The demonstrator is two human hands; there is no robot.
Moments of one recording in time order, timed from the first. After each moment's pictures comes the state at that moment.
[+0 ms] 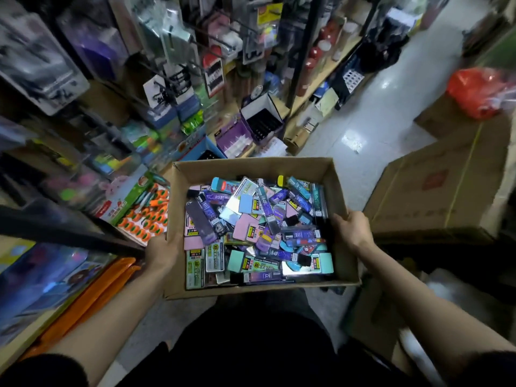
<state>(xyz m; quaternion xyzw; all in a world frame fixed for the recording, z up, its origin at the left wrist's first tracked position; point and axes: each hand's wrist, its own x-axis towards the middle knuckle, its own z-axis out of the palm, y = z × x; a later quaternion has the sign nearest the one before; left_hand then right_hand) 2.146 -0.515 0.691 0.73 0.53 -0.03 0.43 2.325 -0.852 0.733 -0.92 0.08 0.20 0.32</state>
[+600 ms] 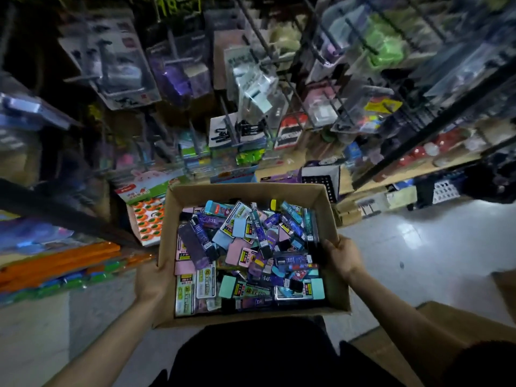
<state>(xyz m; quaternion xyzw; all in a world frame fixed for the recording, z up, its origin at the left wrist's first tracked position) 2.216 -0.546 0.664 0.51 0.74 0.12 0.42 2.559 -0.716 0.702 -0.88 -0.17 0.35 0.26</state>
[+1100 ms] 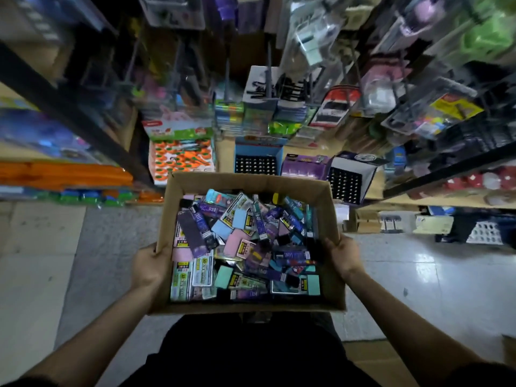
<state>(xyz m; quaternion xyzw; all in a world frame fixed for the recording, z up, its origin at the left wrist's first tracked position) 2.214 -0.647 0.644 0.40 0.81 0.16 0.41 2.592 -0.721 0.652 -0.86 -0.26 0.40 0.17</state>
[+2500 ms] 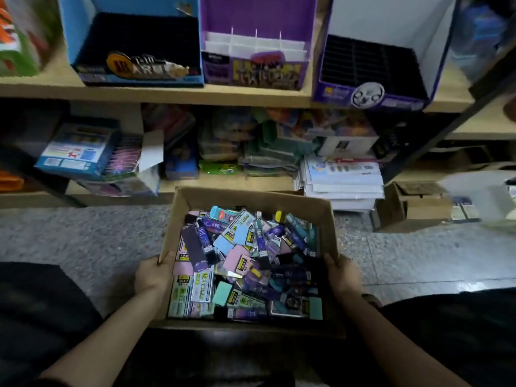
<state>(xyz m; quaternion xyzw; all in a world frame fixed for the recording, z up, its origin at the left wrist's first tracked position) 2.387 -0.682 0.057 0.40 0.82 0.18 0.38 2.739 -0.799 0.085 -0.90 -0.28 0.30 0.18</state>
